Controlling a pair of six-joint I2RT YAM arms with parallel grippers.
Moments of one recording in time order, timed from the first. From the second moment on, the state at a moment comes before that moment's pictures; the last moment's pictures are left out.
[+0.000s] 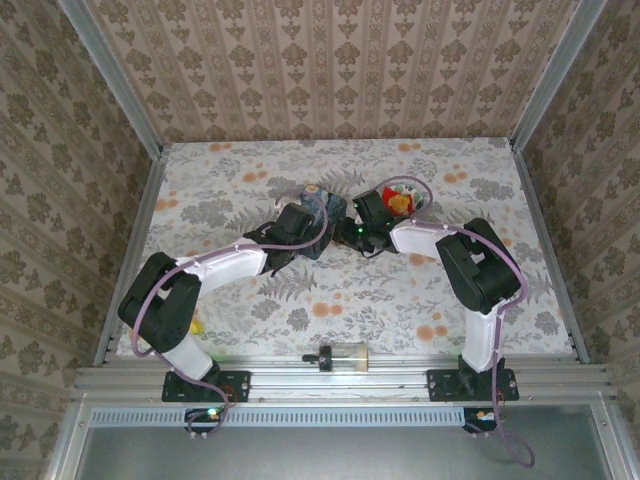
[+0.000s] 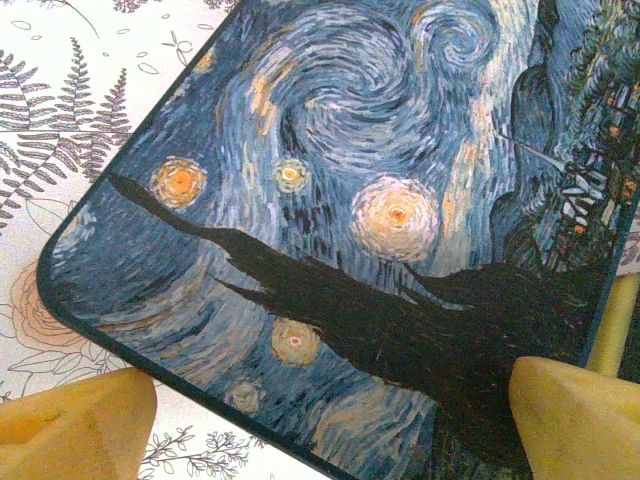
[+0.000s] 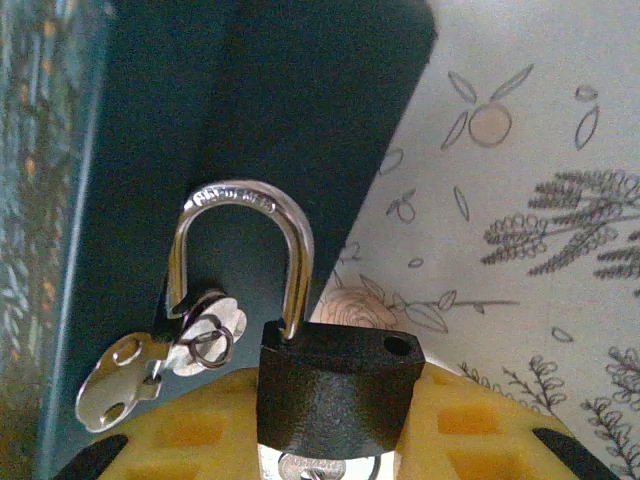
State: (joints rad) left arm -0.72 1.62 0.95 -0.20 -0.26 -0.57; right arm 0.50 1.93 1.13 -0.07 -0.24 0.82
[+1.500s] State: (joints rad) left arm -0.41 1.68 0.99 -0.07 0.01 -0.70; right arm 0.57 1.61 0.94 -0.51 -0.02 0.52
